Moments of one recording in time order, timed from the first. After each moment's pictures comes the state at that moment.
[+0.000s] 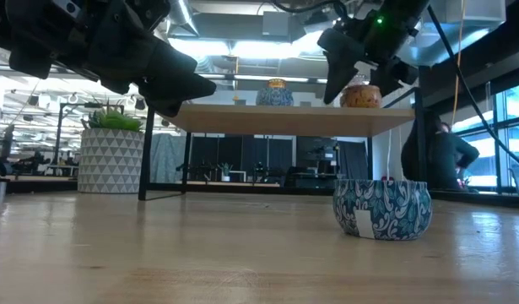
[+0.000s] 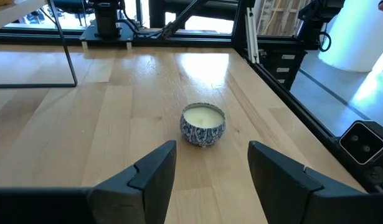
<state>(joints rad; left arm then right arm) -0.35 1.52 0.44 0.82 -0.14 -0.14 0.09 1.45 1.11 -0.79 0.62 0.90</state>
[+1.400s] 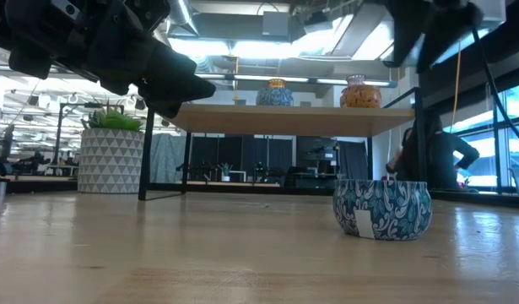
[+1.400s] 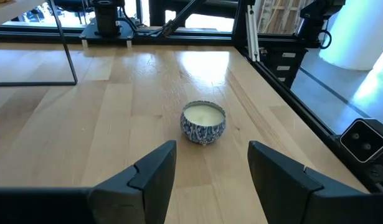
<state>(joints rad) -0.35 1.52 0.44 0.81 -0.14 -0.14 0.34 1.46 1.37 -1.41 0.48 1.22</state>
